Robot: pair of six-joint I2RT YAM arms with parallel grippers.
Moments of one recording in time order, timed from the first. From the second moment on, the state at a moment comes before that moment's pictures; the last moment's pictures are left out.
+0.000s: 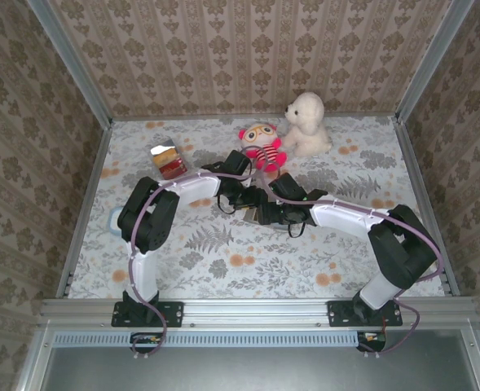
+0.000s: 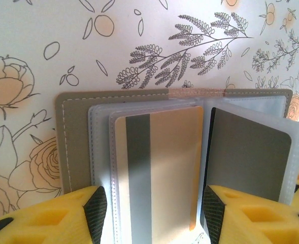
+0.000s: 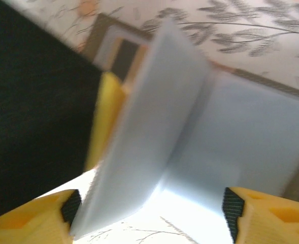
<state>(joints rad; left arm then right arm) -0.68 2.00 1.34 -0.46 0.45 -0.51 0.62 1.61 0.94 -0.40 0.05 0.55</state>
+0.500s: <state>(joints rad) -0.68 2.01 1.35 -0.49 0.42 -0.51 0.58 1.51 0.89 -0.49 0.35 0.69</state>
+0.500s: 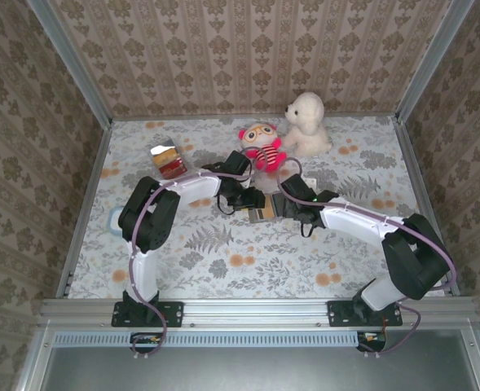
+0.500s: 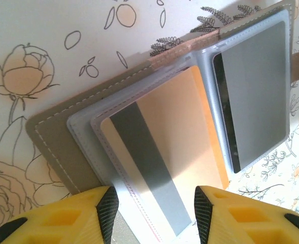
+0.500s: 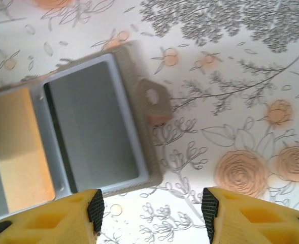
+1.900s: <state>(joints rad) -0.53 1.66 0.92 -0.33 0.30 -0.75 0.58 1.93 1.21 -0.42 -0.35 0.70</state>
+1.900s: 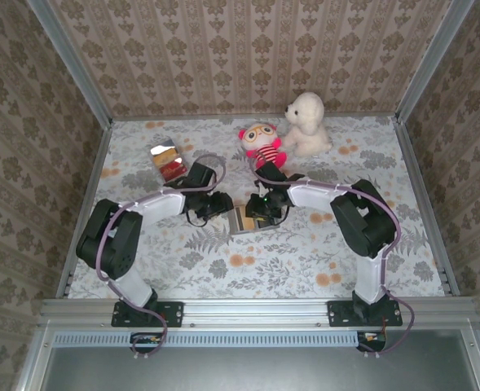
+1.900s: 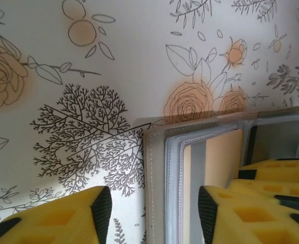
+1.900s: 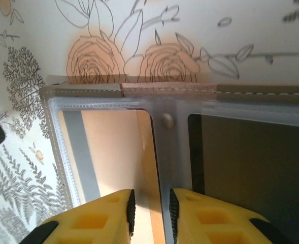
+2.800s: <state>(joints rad) -0.56 1.73 0.89 -0.19 0.44 -0.84 0.52 1.92 1.16 -0.35 -0.49 0.63</state>
